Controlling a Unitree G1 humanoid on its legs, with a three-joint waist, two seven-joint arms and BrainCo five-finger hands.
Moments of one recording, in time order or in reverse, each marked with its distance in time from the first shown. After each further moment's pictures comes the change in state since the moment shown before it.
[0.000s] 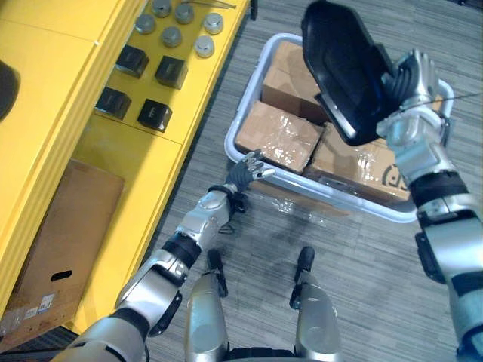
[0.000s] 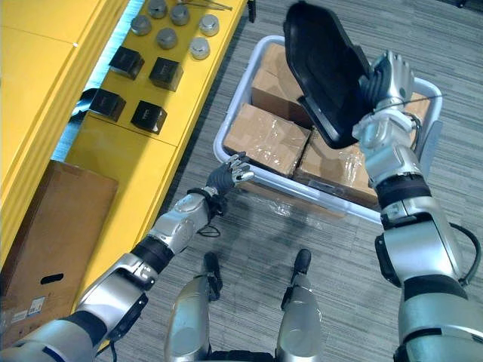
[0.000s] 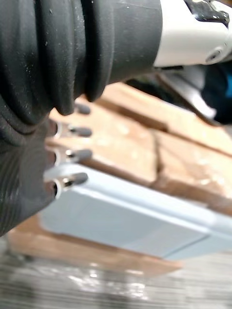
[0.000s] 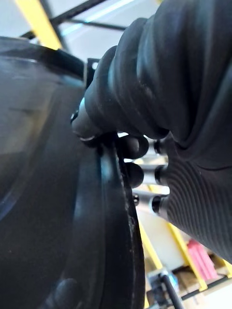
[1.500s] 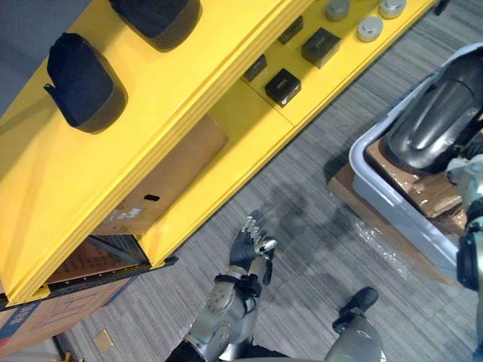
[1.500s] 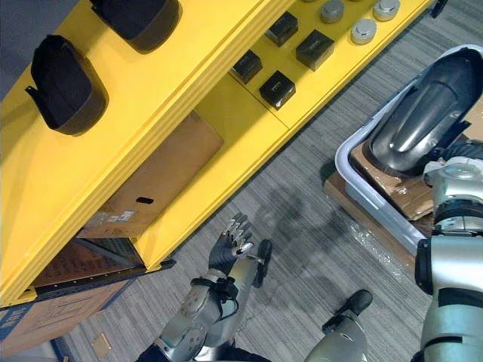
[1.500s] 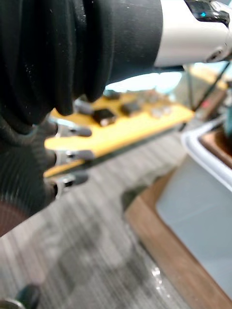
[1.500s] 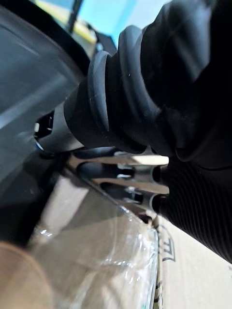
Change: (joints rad) left arm 0.806 -0.097 -0.160 -0.482 0.178 -0.354 0.172; right arm 0.123 -0.234 -0.299 0.398 0.622 0.203 0.123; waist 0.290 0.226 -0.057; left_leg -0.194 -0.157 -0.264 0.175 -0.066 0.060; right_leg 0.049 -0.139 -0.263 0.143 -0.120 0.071
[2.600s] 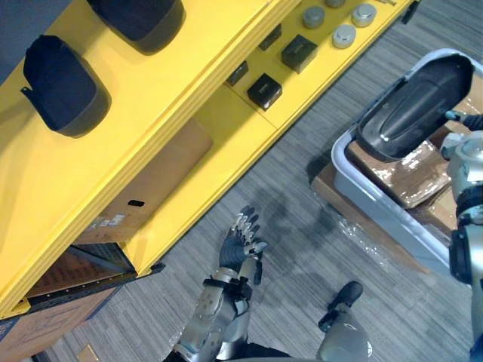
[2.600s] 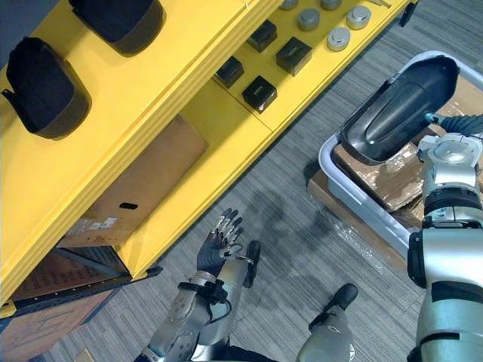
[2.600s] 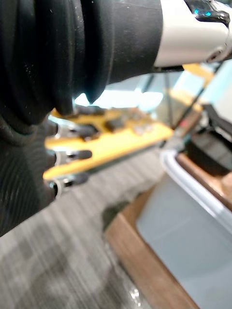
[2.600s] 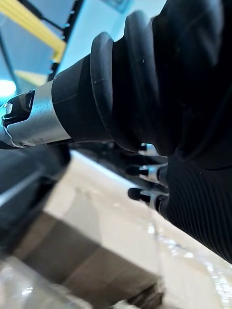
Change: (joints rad) left arm 0.093 0.033 0.065 -0.113 0.038 -0.044 -0.077; right arm -0.053 0.062 0.079 -0.069 0.036 -0.213 -0.125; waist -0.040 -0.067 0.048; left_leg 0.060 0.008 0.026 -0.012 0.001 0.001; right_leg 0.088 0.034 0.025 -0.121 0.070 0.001
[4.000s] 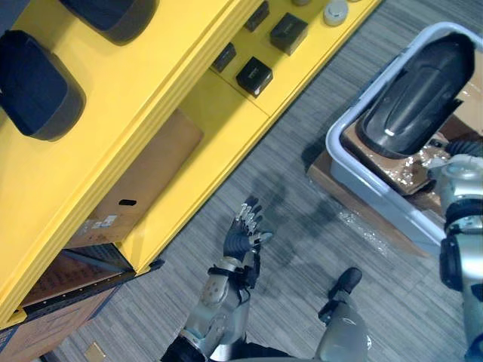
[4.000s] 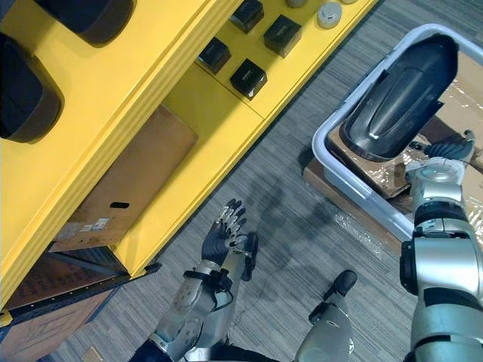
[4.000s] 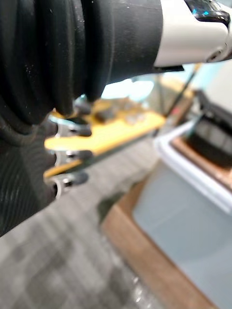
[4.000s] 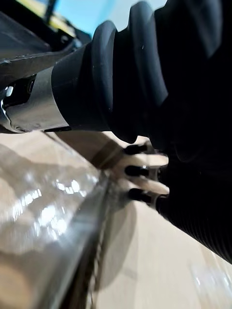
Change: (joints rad) left arm -0.092 -0.035 0.012 0.078 0.015 0.006 0.021; right arm 0.025 0.014 -0.046 0.028 -0.072 0.084 -0.004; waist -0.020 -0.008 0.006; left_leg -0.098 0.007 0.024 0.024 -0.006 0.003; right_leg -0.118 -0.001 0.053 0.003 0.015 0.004
